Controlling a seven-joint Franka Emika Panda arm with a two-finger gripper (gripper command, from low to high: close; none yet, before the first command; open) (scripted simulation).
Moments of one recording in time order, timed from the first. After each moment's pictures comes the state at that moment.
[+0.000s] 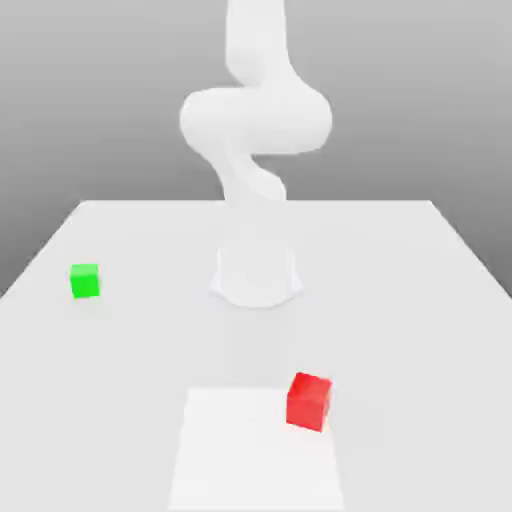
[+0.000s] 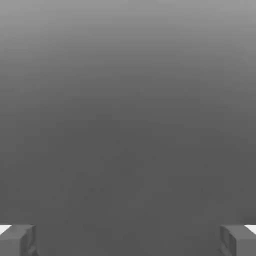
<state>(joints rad) 0.05 -0.73 -0.04 -2.36 0.01 2.35 0.69</state>
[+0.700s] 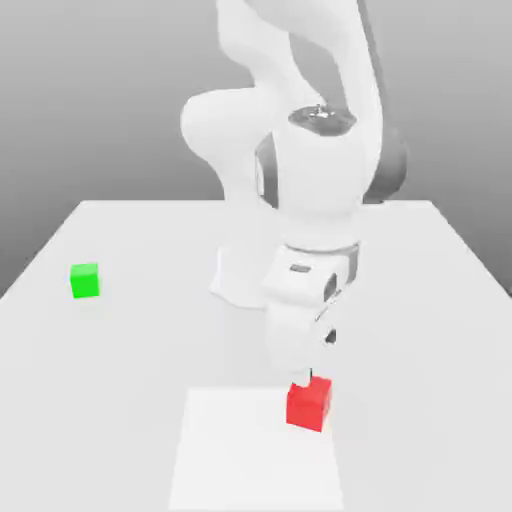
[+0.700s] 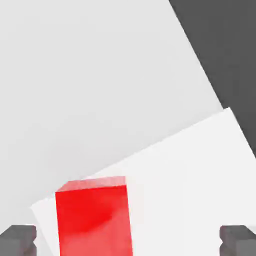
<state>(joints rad) 0.37 -0.01 -0.17 -2.83 0.00 2.83 -0.21</state>
